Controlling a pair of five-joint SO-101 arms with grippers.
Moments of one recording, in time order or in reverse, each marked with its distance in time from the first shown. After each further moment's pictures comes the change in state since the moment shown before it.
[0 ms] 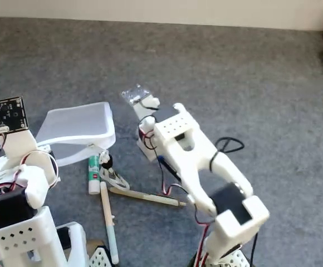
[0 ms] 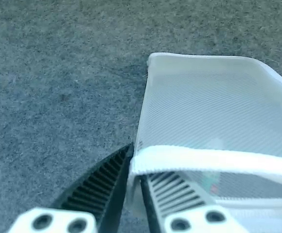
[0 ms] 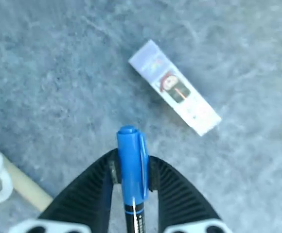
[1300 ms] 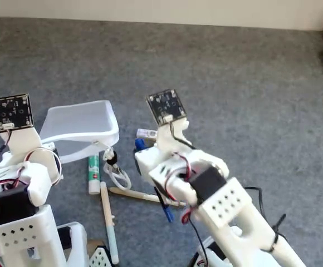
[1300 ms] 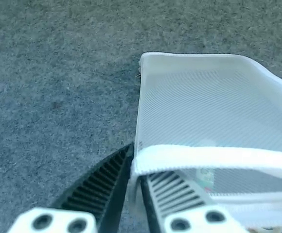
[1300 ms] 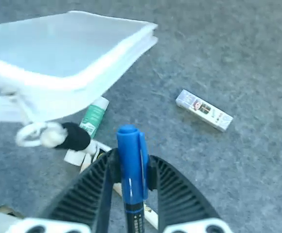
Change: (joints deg) left arm 4.1 0.7 0.1 -1.5 0.0; right arm -10.3 -54.3 27.7 -5.7 -23.5
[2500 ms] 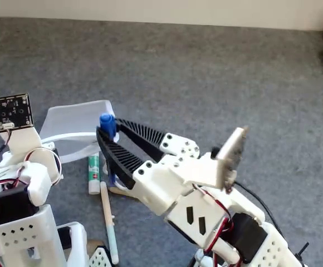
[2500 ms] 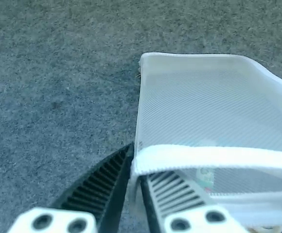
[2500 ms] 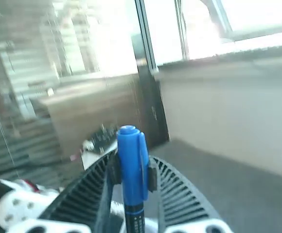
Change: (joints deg) left arm 0.0 0.0 0.0 -0.1 0.0; right arm -11.7 -23.5 1.3 -36.8 0.0
